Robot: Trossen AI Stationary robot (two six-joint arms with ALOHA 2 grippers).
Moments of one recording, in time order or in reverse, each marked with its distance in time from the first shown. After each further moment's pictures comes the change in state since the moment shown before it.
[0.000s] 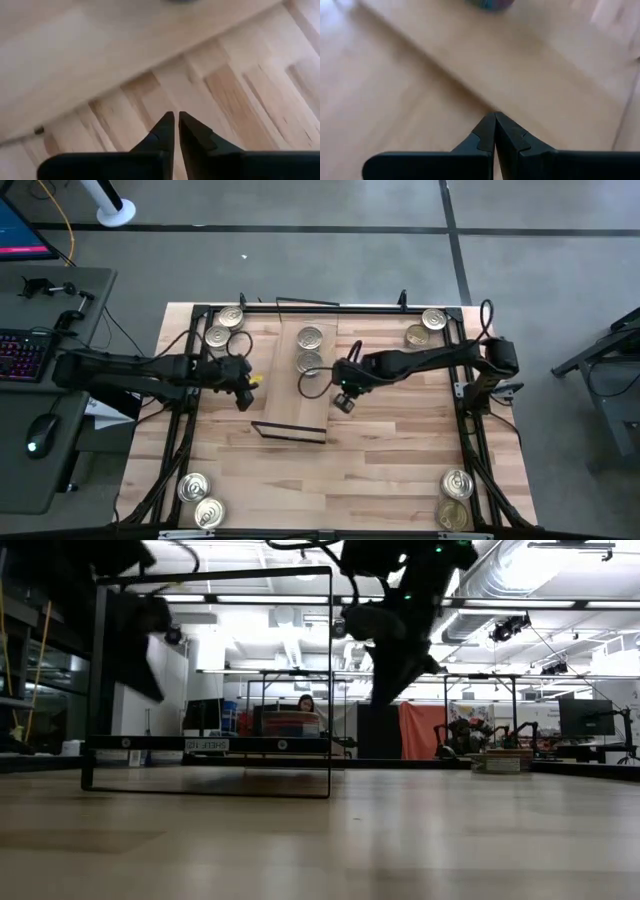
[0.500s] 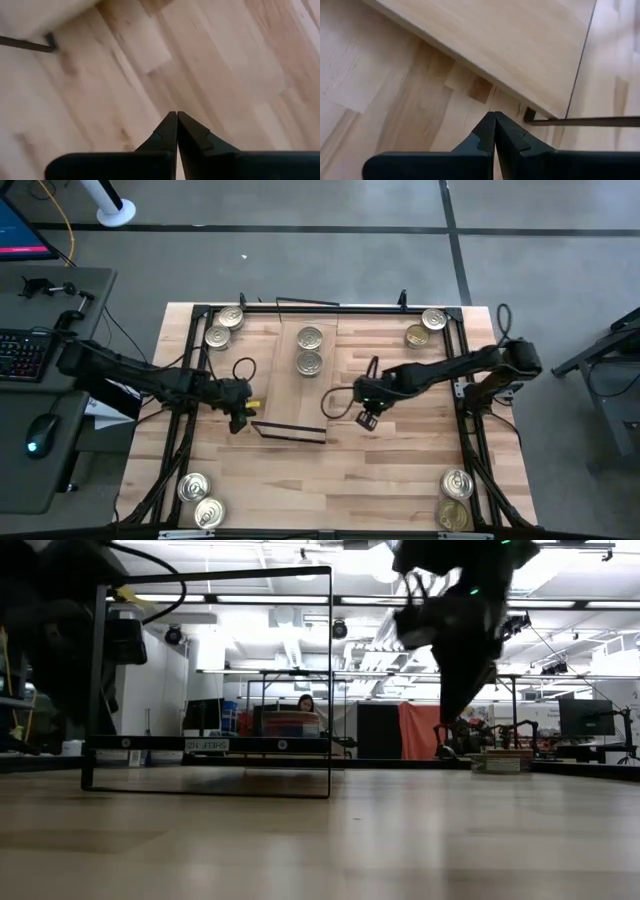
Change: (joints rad) left arm -0.195 0.026 -0.175 0.195 0.156 -0.103; right arm 0.098 -0.181 -0.255 0.027 -0.123 0.120
